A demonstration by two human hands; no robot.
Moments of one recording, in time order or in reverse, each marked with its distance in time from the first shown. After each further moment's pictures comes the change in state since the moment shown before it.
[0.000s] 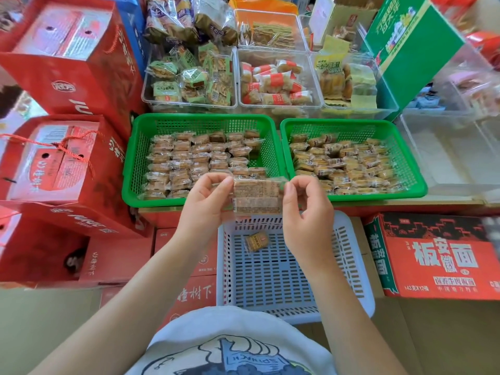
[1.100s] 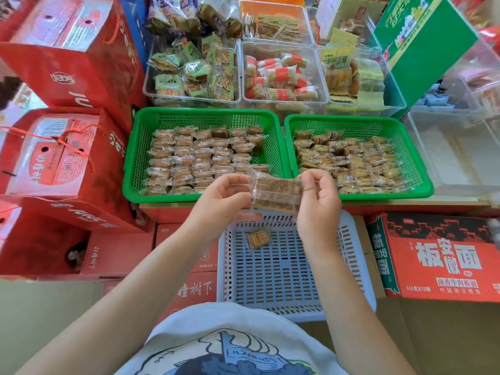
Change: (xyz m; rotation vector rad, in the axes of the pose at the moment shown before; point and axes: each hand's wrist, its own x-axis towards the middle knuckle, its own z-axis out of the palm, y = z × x) left_hand 0.006 0.005 0.008 0.055 -0.132 -0.163; right_hand 0.015 0.010 0.003 0.176 0.034 0.372
